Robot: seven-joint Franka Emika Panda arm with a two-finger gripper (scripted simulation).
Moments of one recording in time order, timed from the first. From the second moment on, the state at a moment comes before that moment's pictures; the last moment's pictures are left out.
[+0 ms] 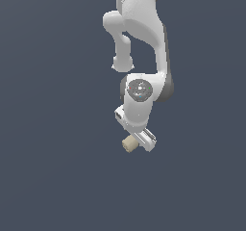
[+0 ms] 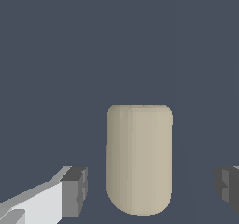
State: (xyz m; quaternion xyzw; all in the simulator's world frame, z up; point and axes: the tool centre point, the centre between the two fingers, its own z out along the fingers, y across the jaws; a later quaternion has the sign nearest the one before) arm 0.055 0.045 0.090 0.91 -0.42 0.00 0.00
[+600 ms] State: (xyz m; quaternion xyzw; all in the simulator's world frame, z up) arm 0.055 0.046 0.066 0.91 -0.42 0.00 0.00
